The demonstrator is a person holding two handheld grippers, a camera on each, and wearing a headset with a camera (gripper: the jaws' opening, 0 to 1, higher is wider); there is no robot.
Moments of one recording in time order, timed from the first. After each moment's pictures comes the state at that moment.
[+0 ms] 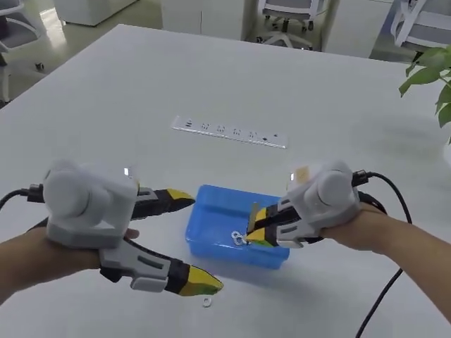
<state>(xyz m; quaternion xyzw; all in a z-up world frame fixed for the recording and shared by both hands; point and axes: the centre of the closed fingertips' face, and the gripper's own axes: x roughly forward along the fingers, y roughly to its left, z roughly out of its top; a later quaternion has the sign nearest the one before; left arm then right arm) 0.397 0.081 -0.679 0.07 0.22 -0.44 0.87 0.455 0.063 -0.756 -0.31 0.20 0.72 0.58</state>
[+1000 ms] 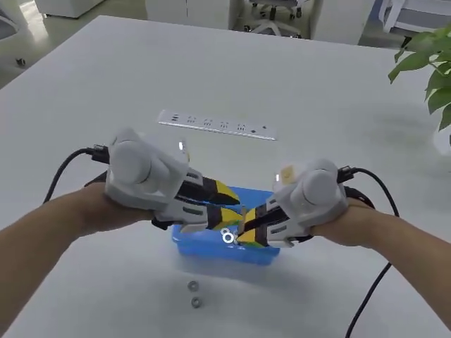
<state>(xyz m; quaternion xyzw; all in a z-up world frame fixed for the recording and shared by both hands) 0.459 0.041 -0.690 0.17 0.19 -0.50 0.83 0.455 0.059 -0.769 -0.32 0.21 0.73 0.57</state>
